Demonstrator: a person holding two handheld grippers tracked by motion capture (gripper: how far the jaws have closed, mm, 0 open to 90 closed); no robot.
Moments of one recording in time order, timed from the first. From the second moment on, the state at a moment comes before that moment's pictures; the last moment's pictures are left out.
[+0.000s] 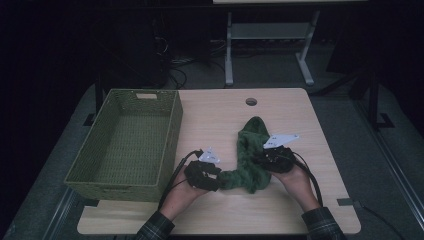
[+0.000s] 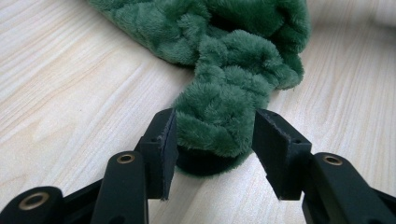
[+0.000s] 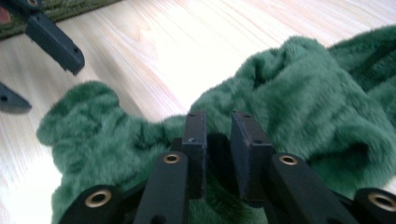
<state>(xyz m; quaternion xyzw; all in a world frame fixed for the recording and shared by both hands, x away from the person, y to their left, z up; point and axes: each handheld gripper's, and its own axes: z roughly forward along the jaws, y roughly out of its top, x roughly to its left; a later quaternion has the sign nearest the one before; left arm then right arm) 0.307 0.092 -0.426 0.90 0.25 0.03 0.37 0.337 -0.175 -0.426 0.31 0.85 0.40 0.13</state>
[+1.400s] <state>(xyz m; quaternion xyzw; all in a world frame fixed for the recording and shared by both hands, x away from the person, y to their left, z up) 0.326 0.092 -0.447 0.89 0.26 0.01 0.36 0.258 -0.226 -0.434 0.34 0.83 0.44 0.11</state>
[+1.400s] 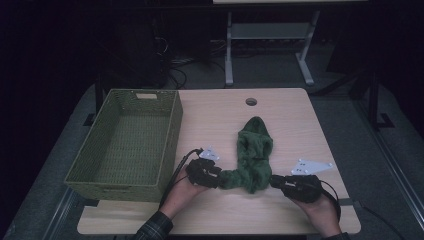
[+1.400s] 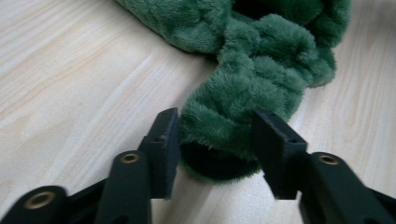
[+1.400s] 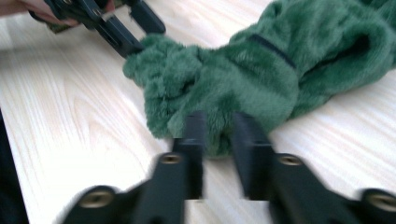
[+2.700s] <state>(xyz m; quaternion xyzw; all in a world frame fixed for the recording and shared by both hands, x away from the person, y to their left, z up) 0.312 0.097 -0.399 0.87 0.25 -0.03 0.42 0.289 -0.186 -0.466 0.30 0.87 0.38 0.08</state>
